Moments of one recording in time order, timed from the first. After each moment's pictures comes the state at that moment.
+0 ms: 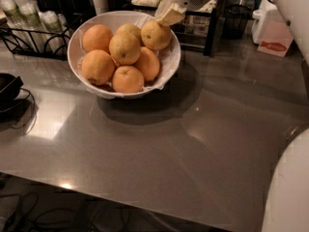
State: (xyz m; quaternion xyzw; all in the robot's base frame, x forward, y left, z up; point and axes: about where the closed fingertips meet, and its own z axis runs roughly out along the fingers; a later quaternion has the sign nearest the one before) arm 0.699 -0.041 0.989 -0.68 0.63 0.03 0.38
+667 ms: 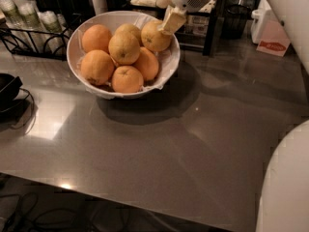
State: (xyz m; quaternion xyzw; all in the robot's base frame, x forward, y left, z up) arm 0.703 -0.039 0.981 -0.68 0.63 0.03 0.37
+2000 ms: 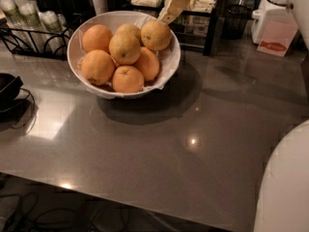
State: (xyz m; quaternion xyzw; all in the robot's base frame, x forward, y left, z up) arm 0.702 -0.043 1.037 -0.69 0.60 -0.02 0.40
